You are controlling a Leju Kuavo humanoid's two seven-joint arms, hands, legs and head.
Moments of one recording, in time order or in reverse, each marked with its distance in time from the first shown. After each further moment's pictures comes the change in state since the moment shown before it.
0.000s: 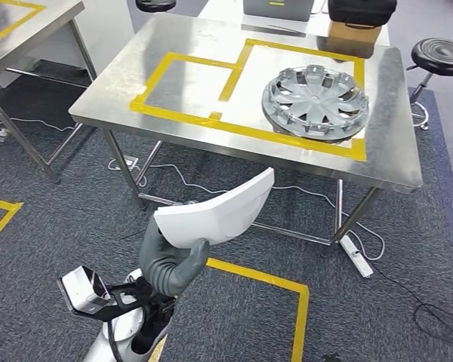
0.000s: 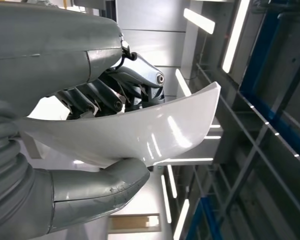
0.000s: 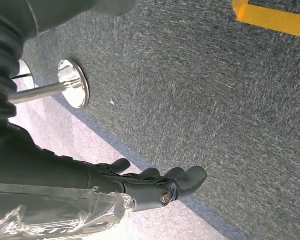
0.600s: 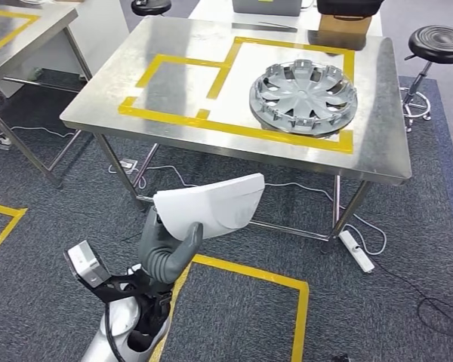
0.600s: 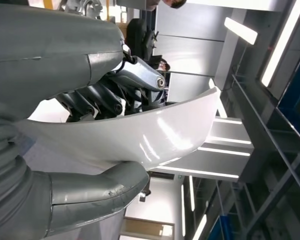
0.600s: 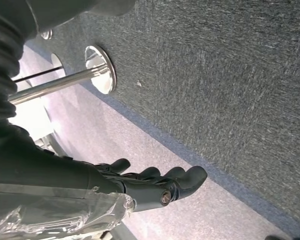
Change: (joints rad) left arm 0.005 -0.005 0.031 0.031 0.107 0.047 0.108; right arm 0.002 0.001 0.055 -0.001 0.049 -0.097 0.232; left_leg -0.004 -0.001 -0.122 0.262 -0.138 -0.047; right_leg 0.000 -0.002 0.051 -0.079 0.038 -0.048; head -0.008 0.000
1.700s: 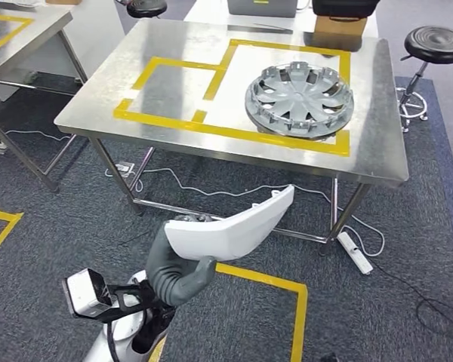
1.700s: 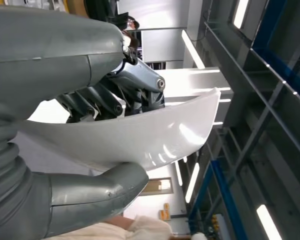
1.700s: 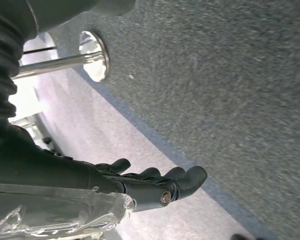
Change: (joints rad) left arm -0.011 0.006 -0.031 -0.004 -0.120 -0.186 -0.109; right arm 0.004 0.004 0.029 0.000 0.060 0.077 -0.035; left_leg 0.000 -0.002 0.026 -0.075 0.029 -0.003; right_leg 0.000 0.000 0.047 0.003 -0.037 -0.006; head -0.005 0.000
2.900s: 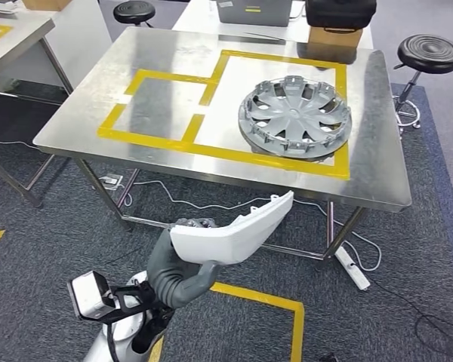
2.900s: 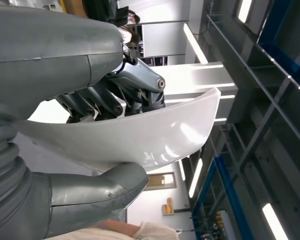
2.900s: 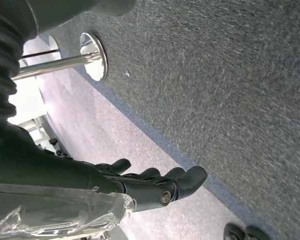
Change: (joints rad) left arm 0.001 -0.001 0.012 0.016 -0.026 -0.016 0.000; right arm 0.000 0.003 0.000 0.000 0.001 0.013 0.008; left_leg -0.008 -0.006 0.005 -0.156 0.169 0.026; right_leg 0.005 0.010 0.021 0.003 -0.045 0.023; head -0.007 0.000
